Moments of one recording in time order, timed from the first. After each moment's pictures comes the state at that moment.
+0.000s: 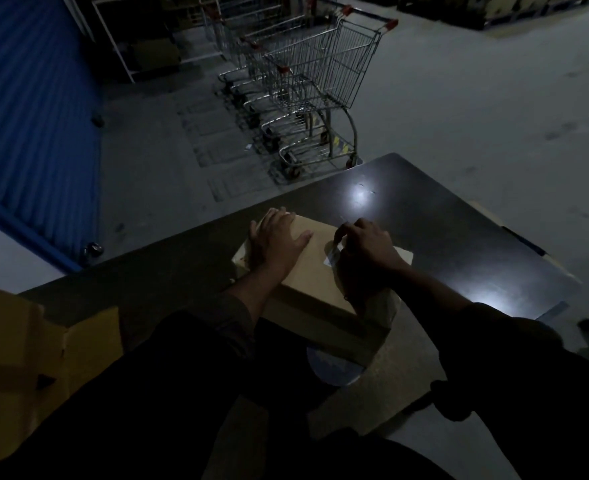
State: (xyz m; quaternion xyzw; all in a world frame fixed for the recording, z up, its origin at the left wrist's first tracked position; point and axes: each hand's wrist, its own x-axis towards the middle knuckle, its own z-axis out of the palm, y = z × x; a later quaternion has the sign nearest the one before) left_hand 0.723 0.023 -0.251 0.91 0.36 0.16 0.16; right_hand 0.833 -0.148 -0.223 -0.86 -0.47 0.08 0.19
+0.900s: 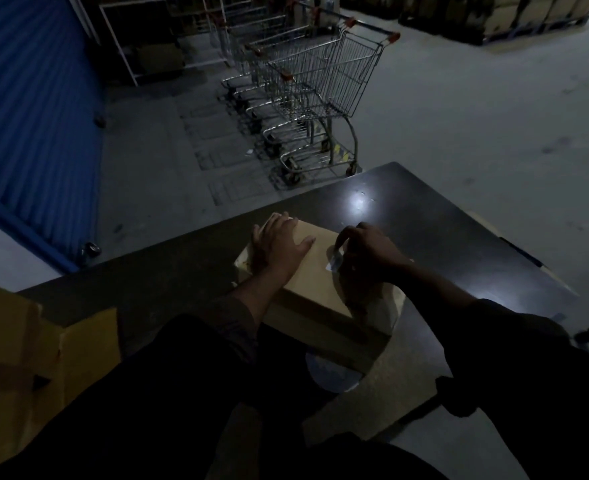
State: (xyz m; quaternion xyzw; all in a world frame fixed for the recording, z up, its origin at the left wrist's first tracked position) left_hand 0.720 0.018 -0.245 0.90 0.36 0.17 0.19; right_hand 0.842 -0.145 -0.209 -0.85 -0.48 0.12 0.18
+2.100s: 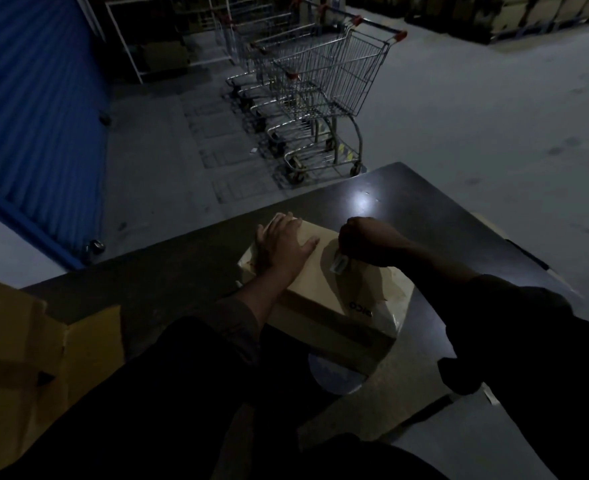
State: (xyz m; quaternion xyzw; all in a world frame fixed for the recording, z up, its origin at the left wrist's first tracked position) left_hand 0.720 0.022 -0.248 0.90 0.35 0.17 0.18; right_hand 0.856 -0.122 -0.194 -0.81 -0.57 0.09 0.06
